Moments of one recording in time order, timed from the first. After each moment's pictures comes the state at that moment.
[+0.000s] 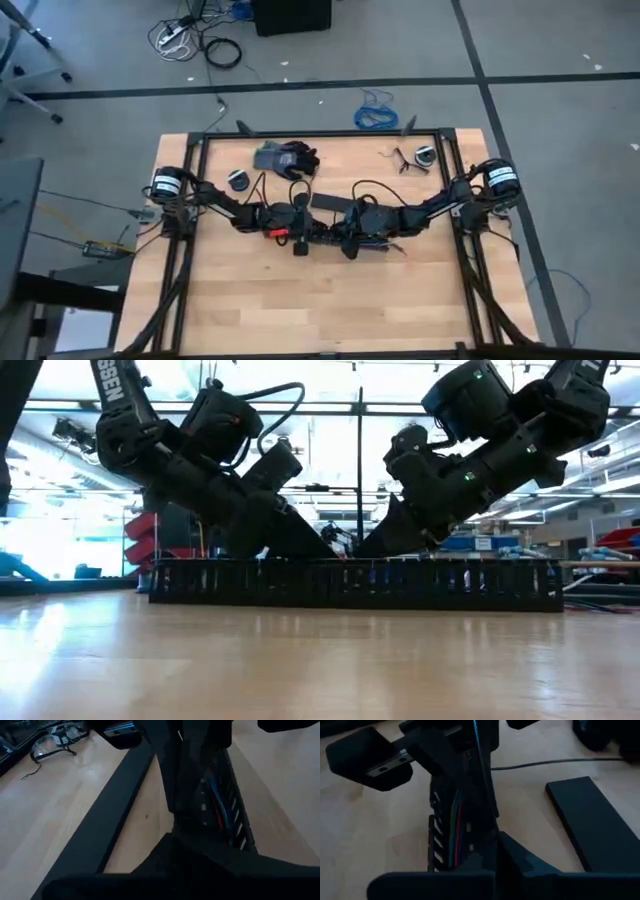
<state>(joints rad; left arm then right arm) -0.03 1.85 0.65 0.79 -0.11 0.13 0.15 1.73 0.64 0.55 0.35 0.36</state>
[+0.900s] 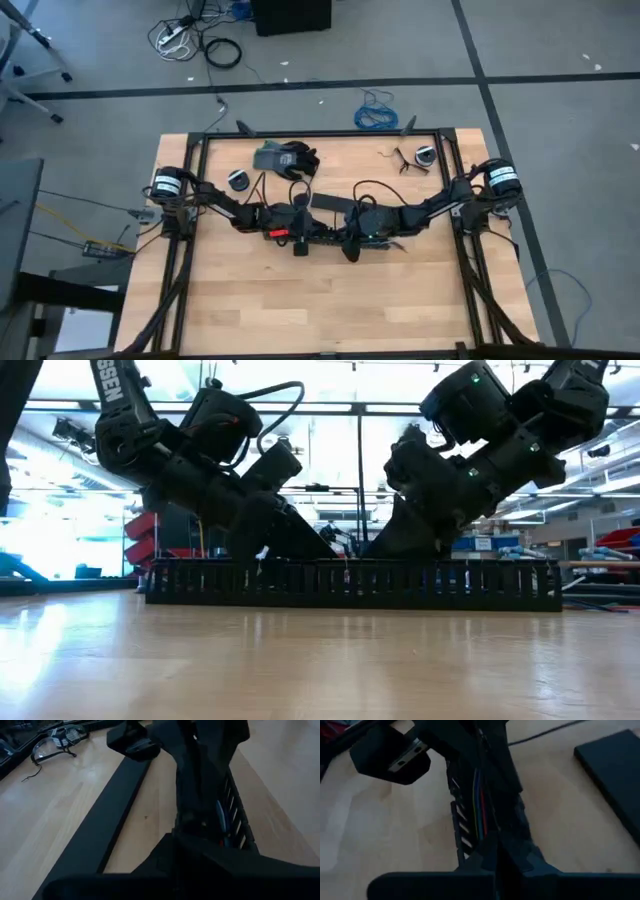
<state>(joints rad) -0.03 1.85 0.65 0.81 -0.12 0.14 0.14 1.73 0.64 0.47 0.20 0.56</state>
